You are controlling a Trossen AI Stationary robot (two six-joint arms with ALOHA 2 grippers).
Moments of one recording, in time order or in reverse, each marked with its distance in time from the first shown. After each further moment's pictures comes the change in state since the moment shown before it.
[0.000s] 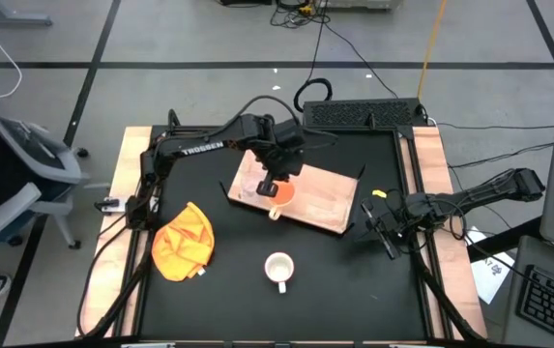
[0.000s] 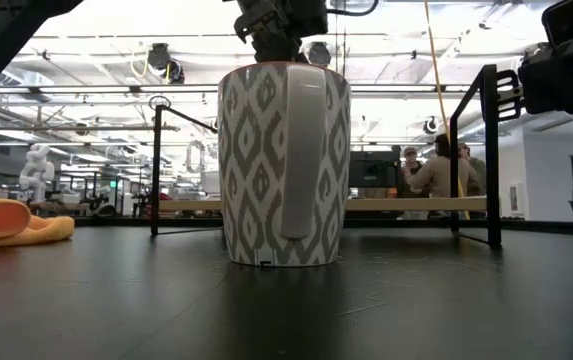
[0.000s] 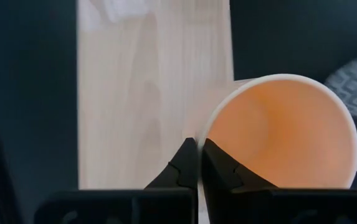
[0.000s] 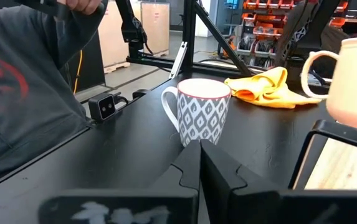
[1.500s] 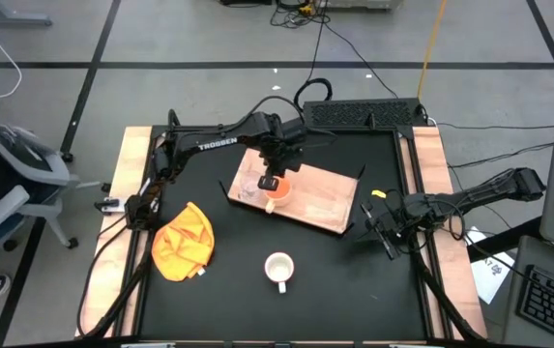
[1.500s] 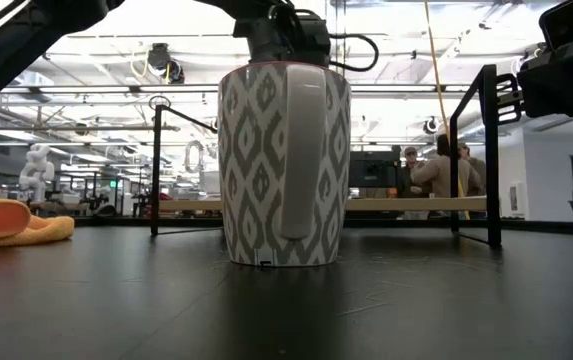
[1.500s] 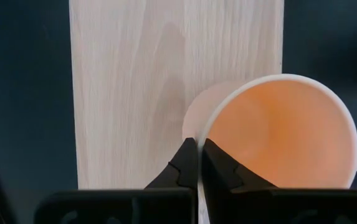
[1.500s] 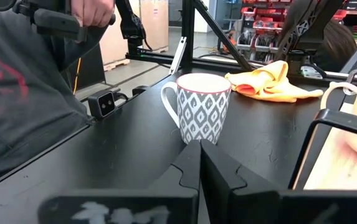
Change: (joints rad) left arm 0.072 0.114 -0.001 -0.045 -0.028 0.053; right arm 0.000 0.017 0.000 0.000 0.004 0.014
